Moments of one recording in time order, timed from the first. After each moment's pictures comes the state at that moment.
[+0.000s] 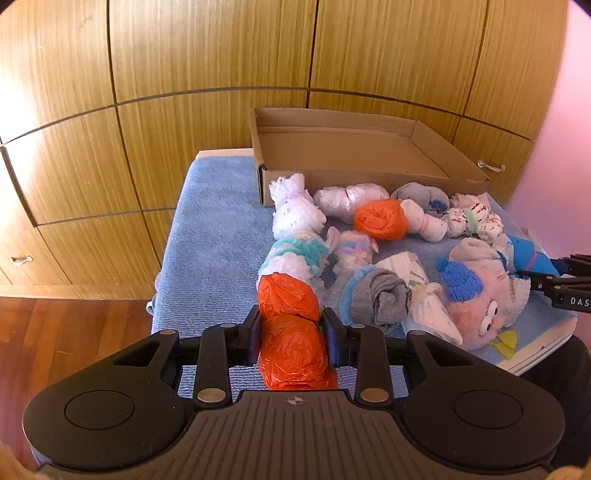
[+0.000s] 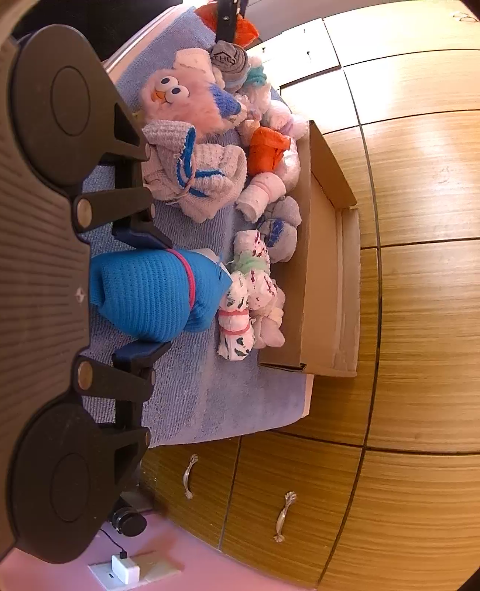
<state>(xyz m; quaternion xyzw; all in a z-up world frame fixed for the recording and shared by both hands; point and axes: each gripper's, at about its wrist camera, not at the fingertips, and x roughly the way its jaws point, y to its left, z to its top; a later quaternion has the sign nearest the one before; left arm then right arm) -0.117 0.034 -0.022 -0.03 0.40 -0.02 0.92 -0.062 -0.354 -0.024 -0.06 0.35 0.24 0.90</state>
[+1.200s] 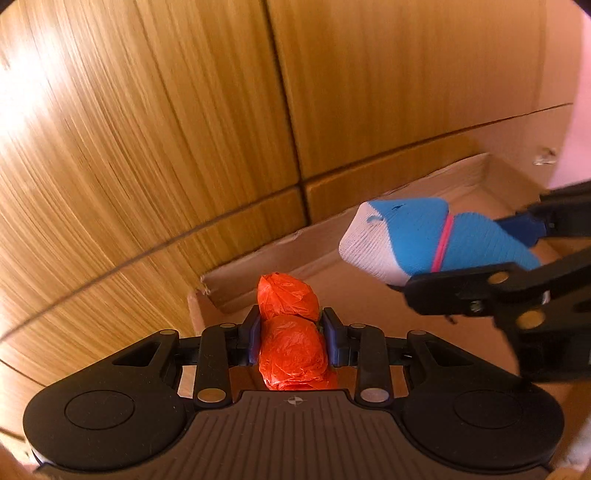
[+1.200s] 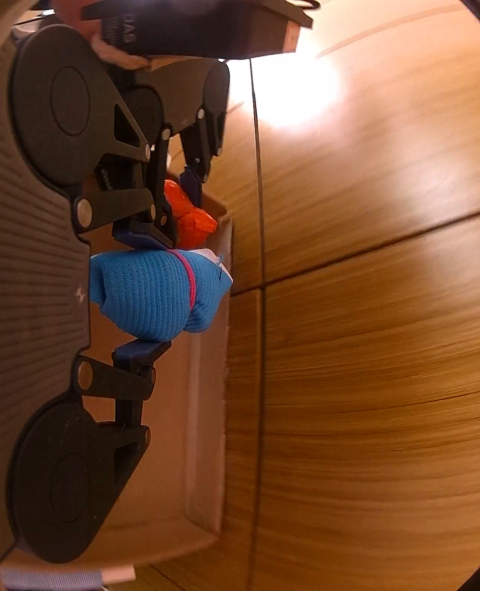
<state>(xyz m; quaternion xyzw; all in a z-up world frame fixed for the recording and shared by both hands) 0.198 0.024 -0.048 0.13 0.42 -0.08 0.90 0.191 -0.160 0.002 0.03 0.40 0.27 0.88</state>
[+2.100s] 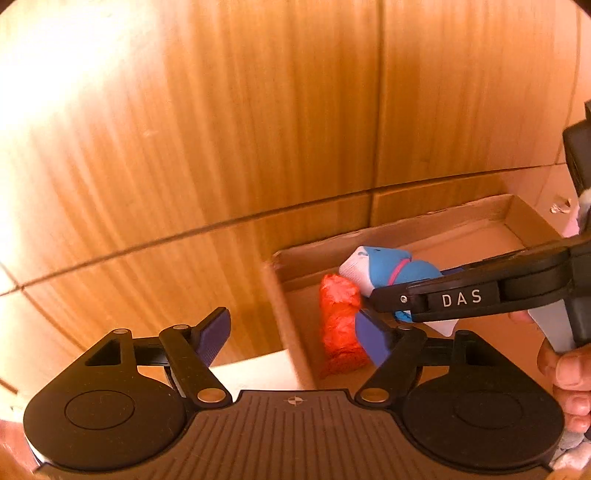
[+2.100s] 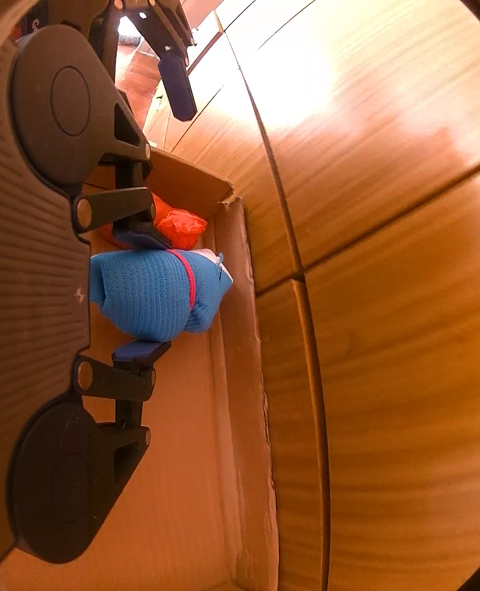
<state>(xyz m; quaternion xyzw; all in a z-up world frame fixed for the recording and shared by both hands) 0.151 0.080 -0.064 0.06 0.38 -0.03 0.92 0.226 -0.126 -0.051 0.09 0.46 0.24 0.85</state>
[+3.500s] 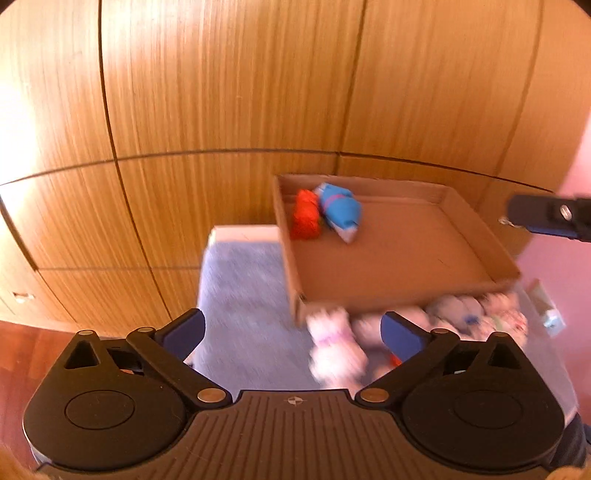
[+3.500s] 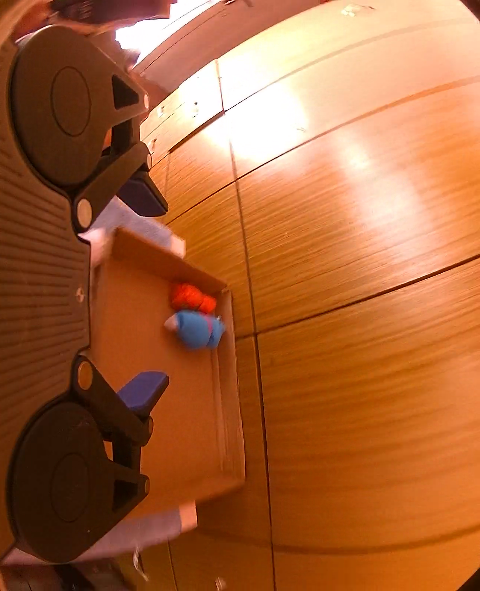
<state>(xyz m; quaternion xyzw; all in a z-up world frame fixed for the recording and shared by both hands) -0.054 0.067 -0.043 -0.04 0.36 0.00 0.93 0.005 -0.211 0.044 0.07 0.32 0.27 0.91</state>
